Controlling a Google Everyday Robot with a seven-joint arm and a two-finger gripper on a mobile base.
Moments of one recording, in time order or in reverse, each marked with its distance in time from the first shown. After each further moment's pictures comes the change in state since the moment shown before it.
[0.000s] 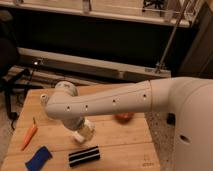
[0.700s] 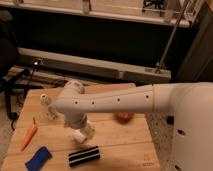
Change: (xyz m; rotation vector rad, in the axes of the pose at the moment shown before) arm -0.010 0.001 0.030 -0.014 0.101 -0.152
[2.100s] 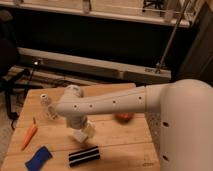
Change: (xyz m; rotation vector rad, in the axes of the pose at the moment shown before) arm -0.015 0.013 0.027 0.009 -0.063 -0.026
